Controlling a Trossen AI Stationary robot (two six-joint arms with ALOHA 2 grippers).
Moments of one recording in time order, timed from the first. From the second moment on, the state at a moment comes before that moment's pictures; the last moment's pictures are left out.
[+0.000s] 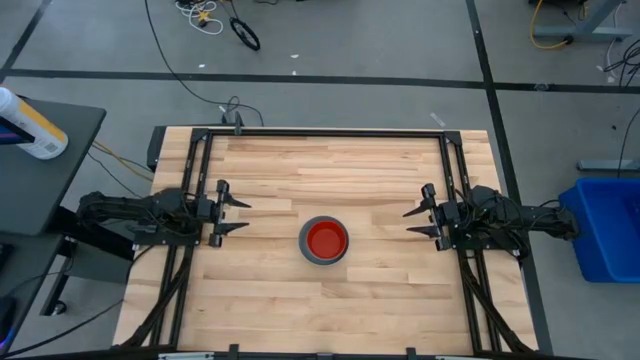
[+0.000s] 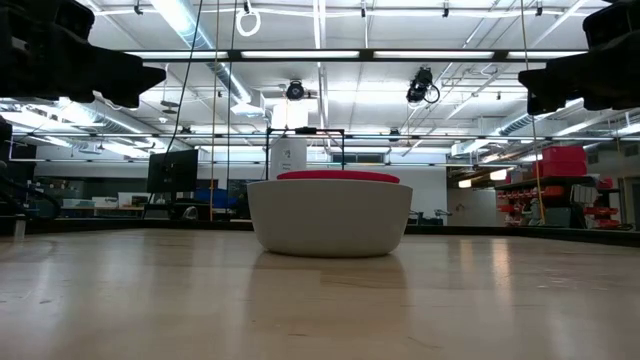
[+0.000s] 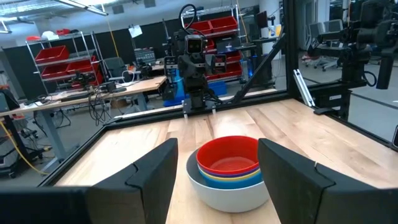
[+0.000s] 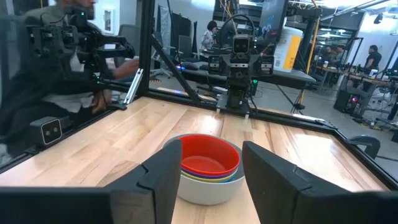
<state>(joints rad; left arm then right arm) -0.09 0.01 0.01 0.07 -0.06 0.15 -0.05 0.00 0.04 -0.04 -0.26 -0.15</state>
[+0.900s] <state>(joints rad) -0.09 0.01 0.01 0.07 -0.06 0.15 -0.05 0.00 0.04 -0.04 -0.26 -0.15</state>
